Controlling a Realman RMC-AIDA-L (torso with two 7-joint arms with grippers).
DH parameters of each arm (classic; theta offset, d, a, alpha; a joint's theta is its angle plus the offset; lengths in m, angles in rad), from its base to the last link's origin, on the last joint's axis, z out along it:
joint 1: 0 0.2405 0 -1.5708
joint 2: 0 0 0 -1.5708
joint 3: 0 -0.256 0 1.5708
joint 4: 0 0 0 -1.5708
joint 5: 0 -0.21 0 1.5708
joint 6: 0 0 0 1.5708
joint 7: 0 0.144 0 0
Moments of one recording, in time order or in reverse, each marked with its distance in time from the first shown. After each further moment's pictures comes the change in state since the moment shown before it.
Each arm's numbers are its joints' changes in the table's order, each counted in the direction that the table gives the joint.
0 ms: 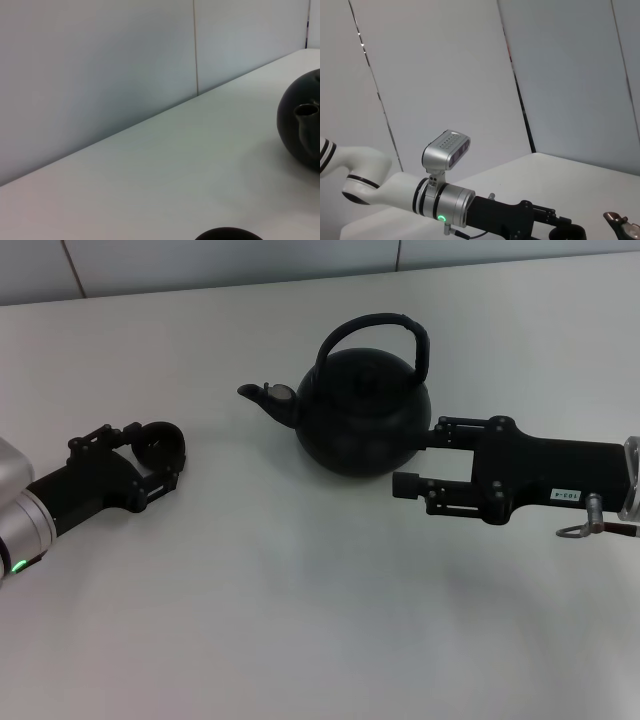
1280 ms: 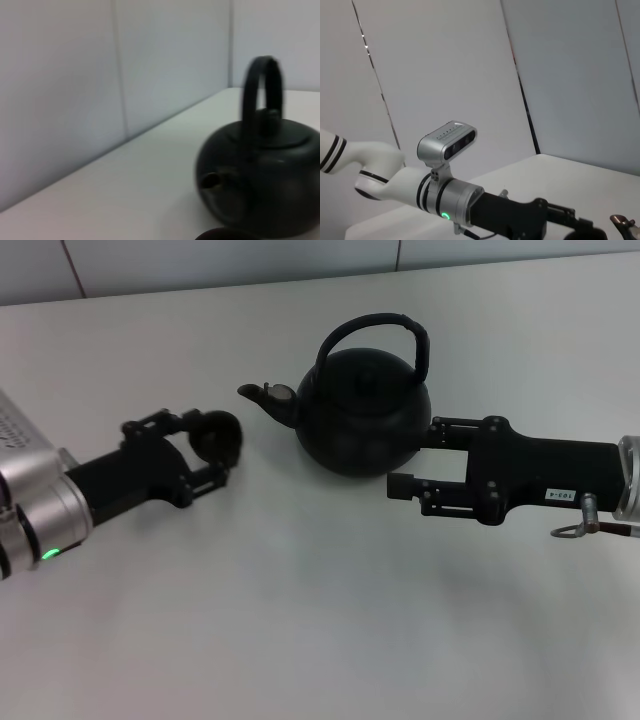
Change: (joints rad) left arm -0.040 0.000 -0.090 0.010 0.000 0.132 -0.030; right arm 0.010 0.001 0.004 0.011 -0.001 -0.002 -0.002
